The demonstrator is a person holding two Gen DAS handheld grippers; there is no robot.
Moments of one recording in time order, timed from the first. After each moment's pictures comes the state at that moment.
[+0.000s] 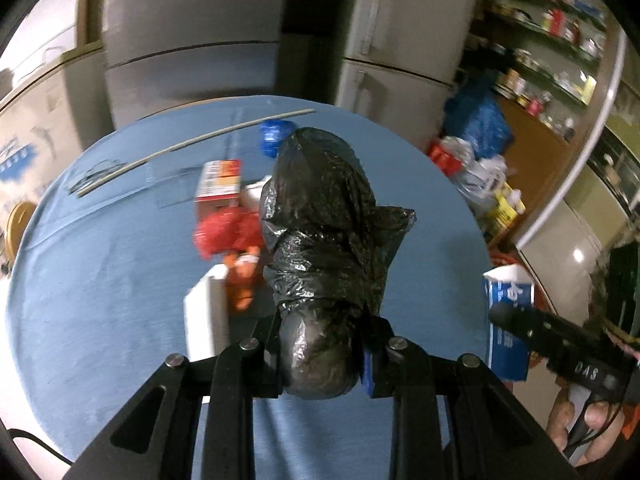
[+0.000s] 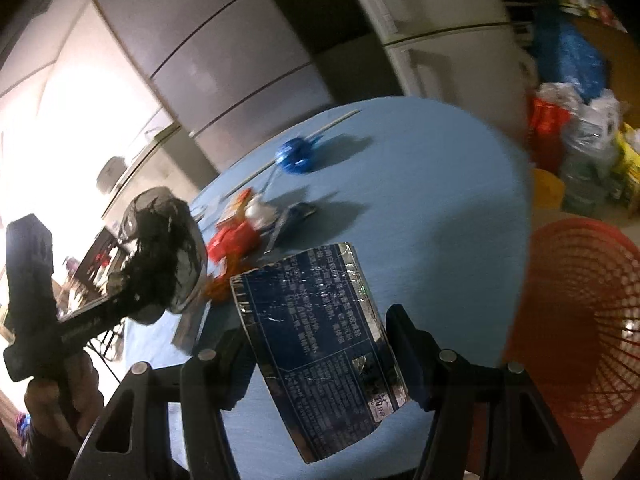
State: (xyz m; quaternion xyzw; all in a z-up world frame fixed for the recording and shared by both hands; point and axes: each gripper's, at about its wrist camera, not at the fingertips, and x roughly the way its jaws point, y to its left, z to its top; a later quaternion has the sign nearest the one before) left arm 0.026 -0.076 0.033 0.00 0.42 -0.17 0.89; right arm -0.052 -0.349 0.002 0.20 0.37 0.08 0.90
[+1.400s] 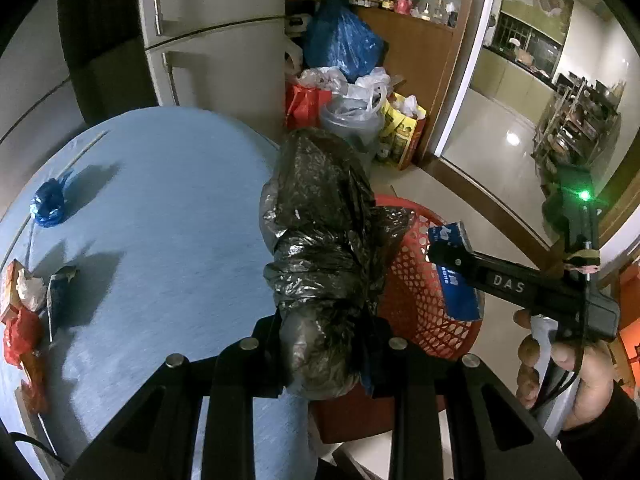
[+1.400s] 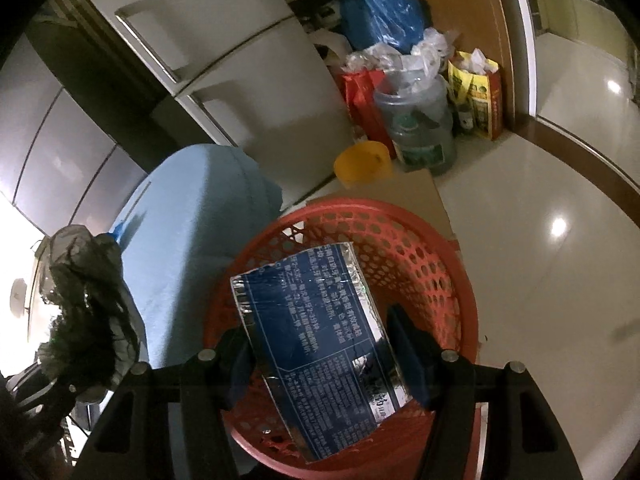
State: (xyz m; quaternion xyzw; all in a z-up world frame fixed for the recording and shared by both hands) left arm 0.005 -0.331 0.003 0.14 0.44 -0.34 0.82; right arm -0.096 -0.571 -0.061 0.31 0.39 -0.15 0.85
